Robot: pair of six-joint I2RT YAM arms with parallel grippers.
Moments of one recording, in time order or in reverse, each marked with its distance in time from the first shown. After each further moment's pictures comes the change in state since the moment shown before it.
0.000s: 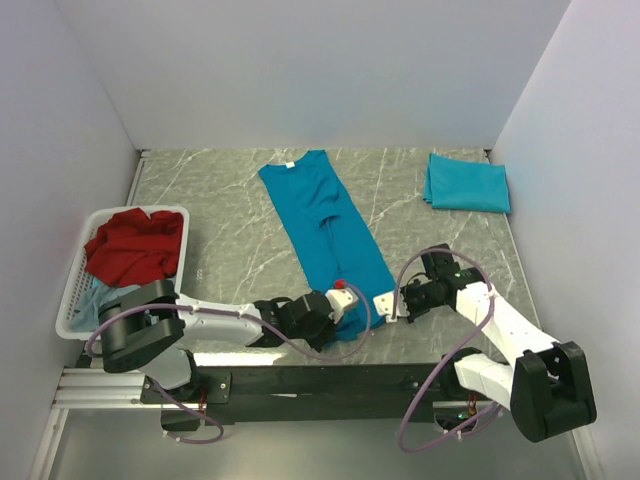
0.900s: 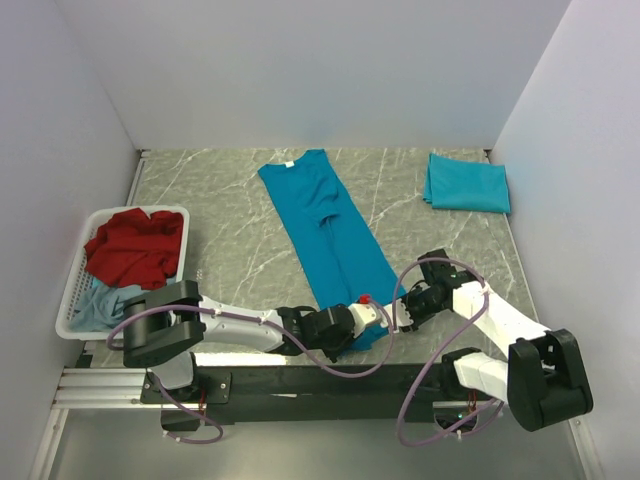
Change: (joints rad) left arm -0.111 0.108 0.134 -0.069 -0.062 0.051; right arm -0.010 0.070 -0.017 -0.013 0.097 -0.122
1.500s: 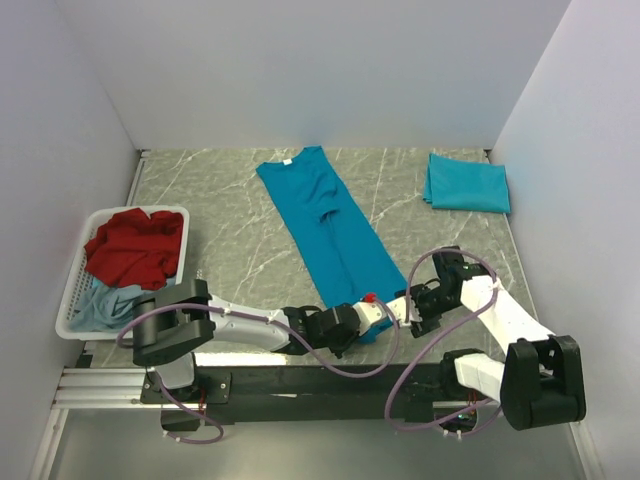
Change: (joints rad) left arm -0.001 0.052 0.032 0.055 -0.068 0.054; right arm -0.135 -0.014 0.067 -0.223 -0.142 -0.089
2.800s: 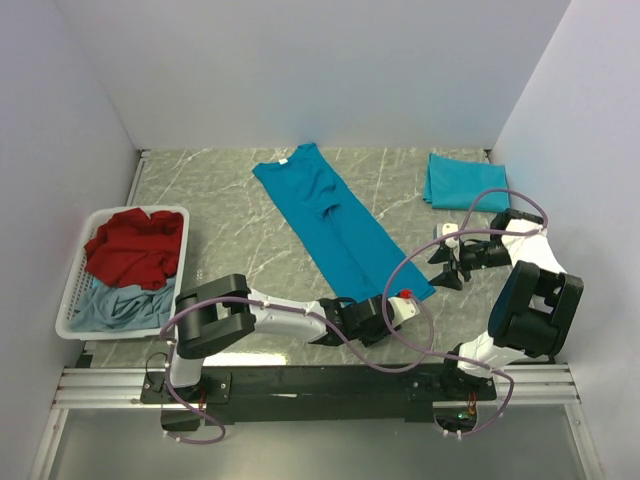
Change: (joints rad) left arm 0.001 0.230 0.313 -0.084 -0.065 0.157; right arm -0.475 0.406 0.474 -0.383 -0.314 -0.057
